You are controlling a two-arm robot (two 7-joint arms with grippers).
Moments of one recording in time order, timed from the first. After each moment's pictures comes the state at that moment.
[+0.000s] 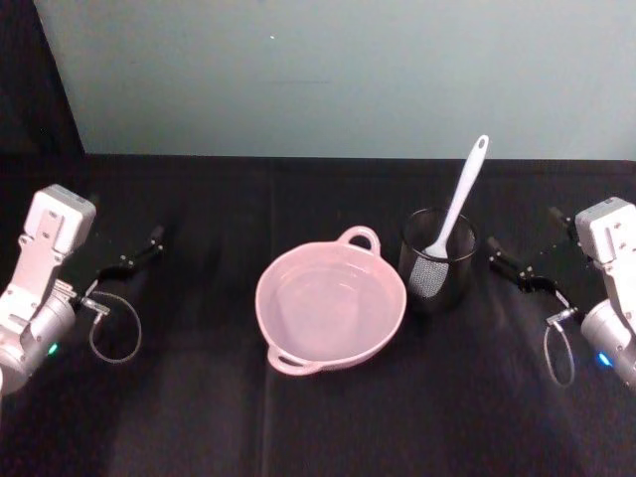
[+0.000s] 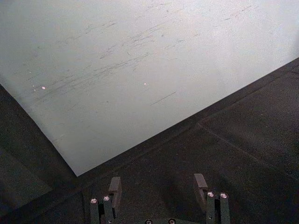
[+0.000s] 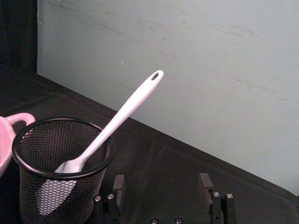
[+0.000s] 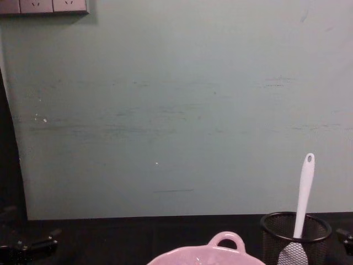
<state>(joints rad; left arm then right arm) -0.20 0.60 0.45 -1.41 -0.25 -0.12 0.03 0.20 0.60 -0.45 -1.41 0.25 -0.12 -0.03</state>
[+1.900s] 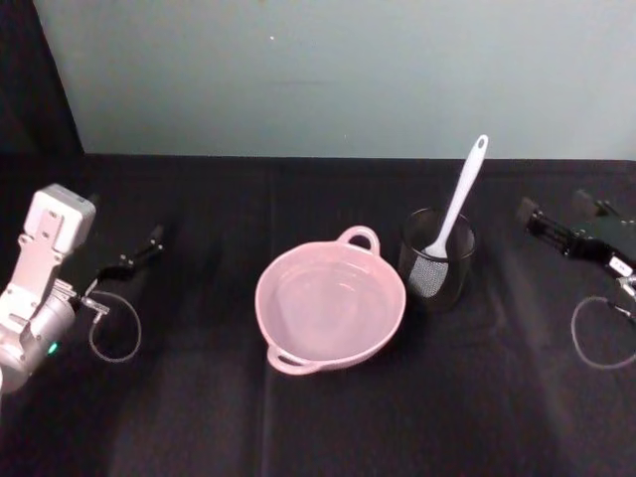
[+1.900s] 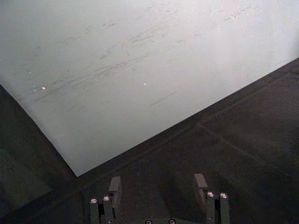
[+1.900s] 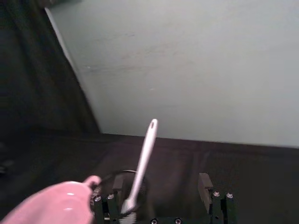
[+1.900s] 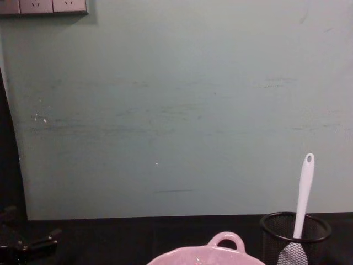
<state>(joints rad) -0.20 0.60 0.45 -1.41 -0.25 -0.12 0.03 0.04 0.67 -0.17 -1.67 0.79 0.12 0.25</state>
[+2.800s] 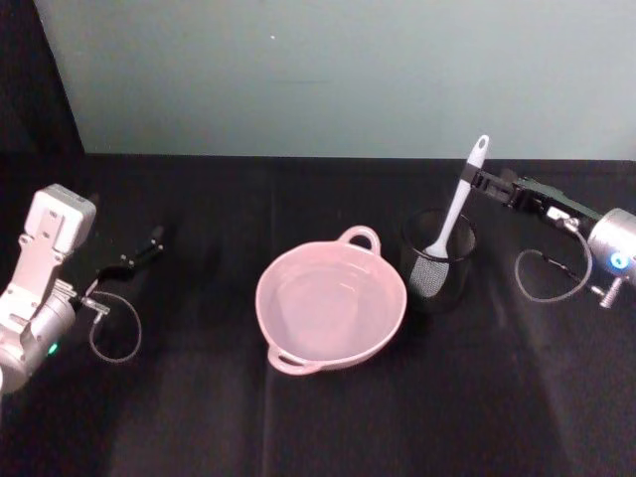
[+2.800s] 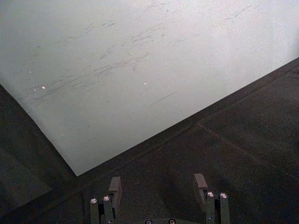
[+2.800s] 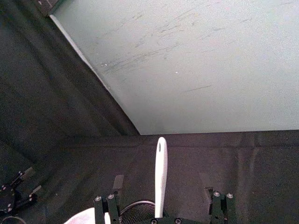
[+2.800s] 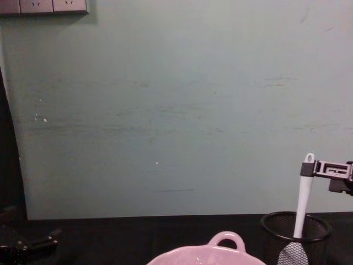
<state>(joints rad) -0.20 0.60 0.45 -1.41 -0.25 -0.12 0.03 0.42 0.54 -0.34 -1.29 0.96 0.30 0.41</state>
